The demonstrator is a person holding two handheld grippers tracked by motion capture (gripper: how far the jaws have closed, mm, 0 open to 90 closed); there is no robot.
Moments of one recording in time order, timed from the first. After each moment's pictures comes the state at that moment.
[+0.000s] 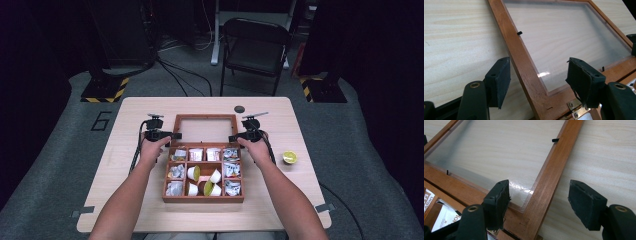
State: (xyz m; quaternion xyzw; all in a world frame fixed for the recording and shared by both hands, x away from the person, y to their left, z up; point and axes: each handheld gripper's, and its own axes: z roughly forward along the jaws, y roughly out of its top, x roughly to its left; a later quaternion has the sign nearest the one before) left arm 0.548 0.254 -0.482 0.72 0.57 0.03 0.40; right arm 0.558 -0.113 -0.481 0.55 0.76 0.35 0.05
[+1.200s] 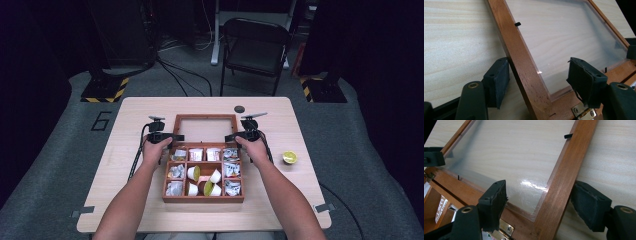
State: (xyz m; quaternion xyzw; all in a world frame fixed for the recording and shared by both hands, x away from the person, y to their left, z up) left arm 0.553 0.251 -0.499 0.70 0.58 0.00 0.41; right arm 0.566 -0.108 -0.490 0.56 0.74 0.37 -0.02
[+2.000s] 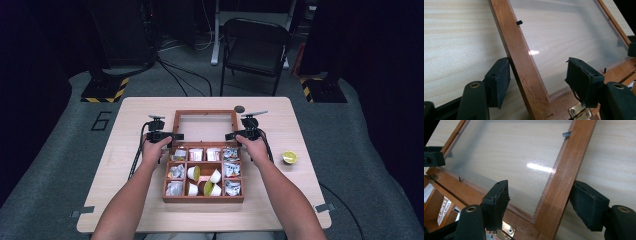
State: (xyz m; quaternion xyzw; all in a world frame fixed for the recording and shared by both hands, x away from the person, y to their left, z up) left arm 0.551 0.252 -0.491 0.71 0.57 0.02 0.42; right arm 0.566 -0.109 -0.481 0.56 0.74 0.37 0.00
